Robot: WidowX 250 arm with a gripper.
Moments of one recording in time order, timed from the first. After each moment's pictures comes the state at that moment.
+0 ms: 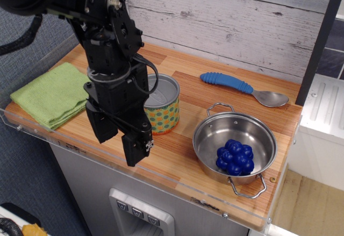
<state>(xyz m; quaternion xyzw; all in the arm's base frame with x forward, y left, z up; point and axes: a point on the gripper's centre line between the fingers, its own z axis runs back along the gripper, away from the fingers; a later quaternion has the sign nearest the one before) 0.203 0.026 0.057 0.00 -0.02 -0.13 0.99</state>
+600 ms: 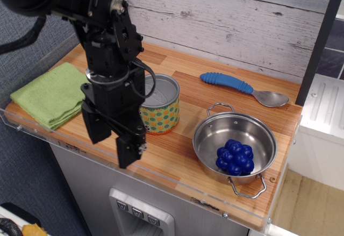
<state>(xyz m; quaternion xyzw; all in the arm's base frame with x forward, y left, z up) 0.202 0.042 0.053 0.03 0.02 -0.14 0.99</state>
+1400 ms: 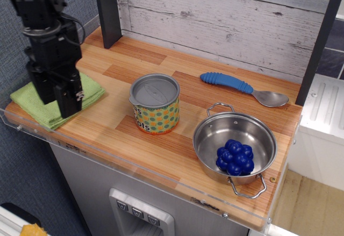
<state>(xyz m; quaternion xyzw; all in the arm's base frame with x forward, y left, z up) 0.221 0.142 0.055 0.01 0.03 -0.10 0.99</state>
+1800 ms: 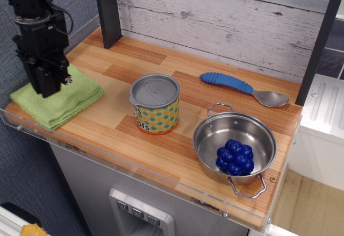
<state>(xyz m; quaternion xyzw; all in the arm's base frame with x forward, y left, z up) 0.234 0.185 0.052 0.05 0.05 -0.05 1.00</state>
